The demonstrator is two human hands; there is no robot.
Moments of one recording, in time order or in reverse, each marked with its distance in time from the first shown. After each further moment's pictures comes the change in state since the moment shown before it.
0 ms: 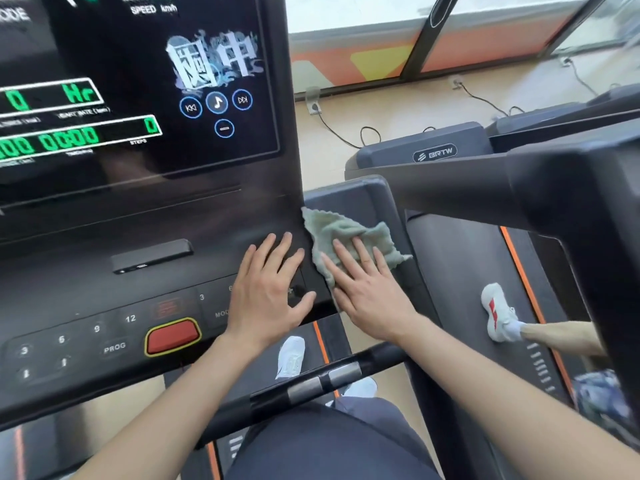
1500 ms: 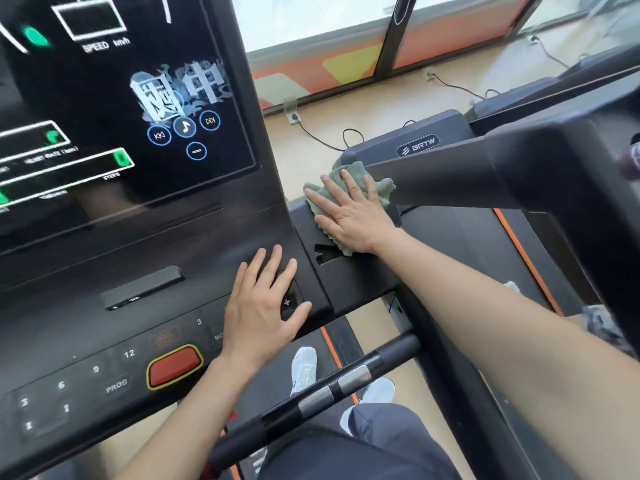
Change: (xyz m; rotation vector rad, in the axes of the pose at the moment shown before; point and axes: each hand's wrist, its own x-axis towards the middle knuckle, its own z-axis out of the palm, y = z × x) left_hand -0.002 -0.011 0.004 -0.019 -0.020 0.045; right_hand 0.110 0.054 -0.043 -0.040 0.022 0.149
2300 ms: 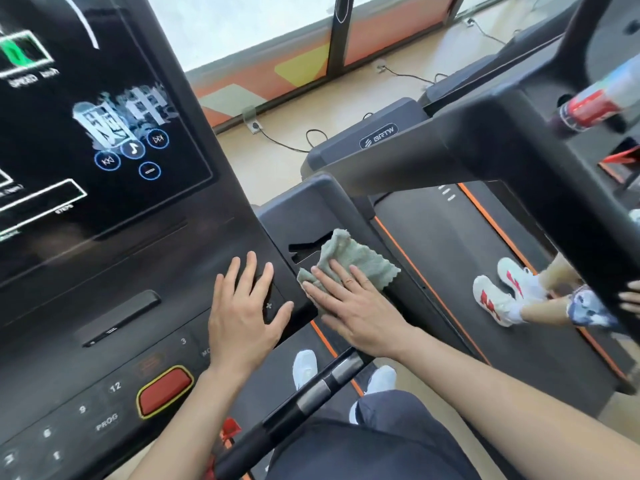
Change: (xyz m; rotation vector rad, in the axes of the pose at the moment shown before) left_hand 0.000 0.002 -0.002 0.045 0.010 0.021; right_hand -0.165 -0.049 0.069 0.122 0.078 -0.083
